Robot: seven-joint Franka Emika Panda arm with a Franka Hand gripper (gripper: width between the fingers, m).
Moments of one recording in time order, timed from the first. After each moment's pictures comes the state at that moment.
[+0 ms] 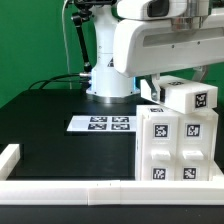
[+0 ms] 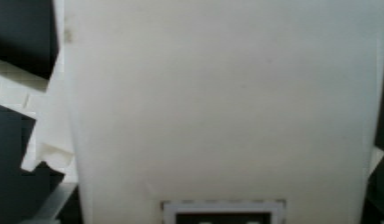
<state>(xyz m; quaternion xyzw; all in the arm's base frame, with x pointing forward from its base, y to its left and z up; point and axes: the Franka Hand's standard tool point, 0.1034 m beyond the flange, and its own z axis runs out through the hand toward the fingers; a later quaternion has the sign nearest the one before) 0.613 0.085 0.155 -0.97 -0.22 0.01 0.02</state>
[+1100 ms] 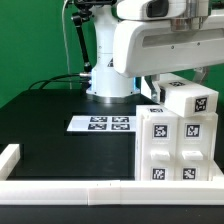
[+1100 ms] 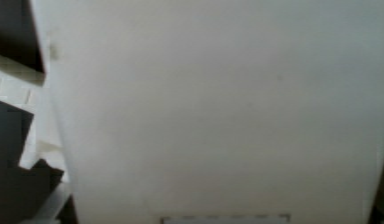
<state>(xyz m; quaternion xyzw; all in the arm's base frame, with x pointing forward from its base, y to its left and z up) 0.614 0.084 0.154 -0.98 -0.21 0.01 0.02</state>
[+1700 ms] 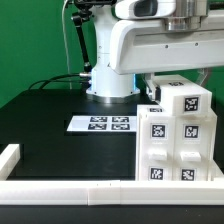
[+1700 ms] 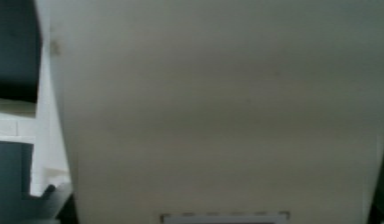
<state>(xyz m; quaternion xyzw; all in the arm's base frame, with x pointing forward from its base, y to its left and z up) 0.615 0.082 0.154 -1.00 -0.04 -0.01 0.02</state>
